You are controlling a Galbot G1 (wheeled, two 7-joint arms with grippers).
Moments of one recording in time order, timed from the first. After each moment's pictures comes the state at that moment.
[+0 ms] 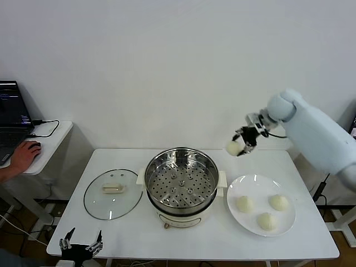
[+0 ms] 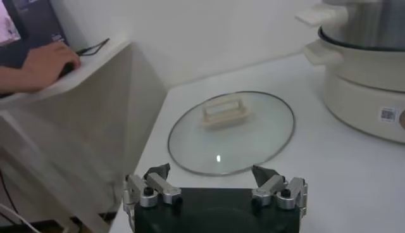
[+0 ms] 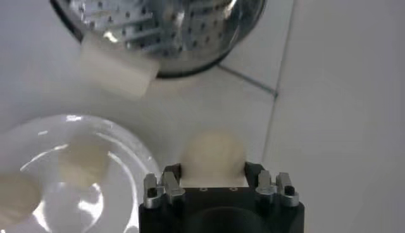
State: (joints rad) left arm 1.80 -1.38 -0.75 -2.14 0.03 0.33 0.00; right arm 0.33 1.04 -0.66 0.96 -0.05 0.17 -1.37
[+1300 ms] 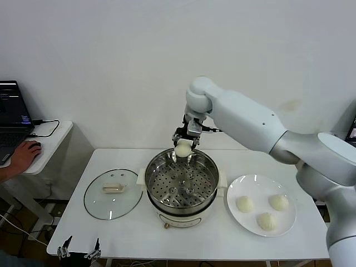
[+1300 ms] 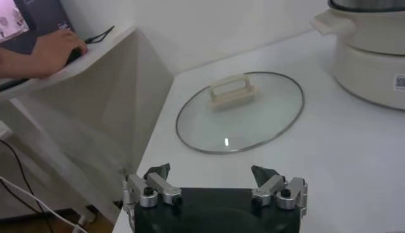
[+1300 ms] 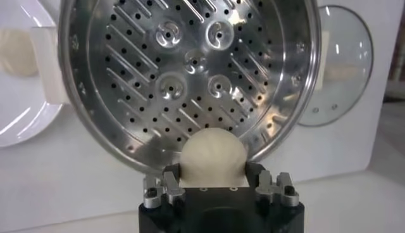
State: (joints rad) left arm 1.83 -1.41 -0.75 -2.10 0.08 0.31 -0.01; right arm 0.35 1.32 -0.84 1.04 -0.42 0.76 -1.28
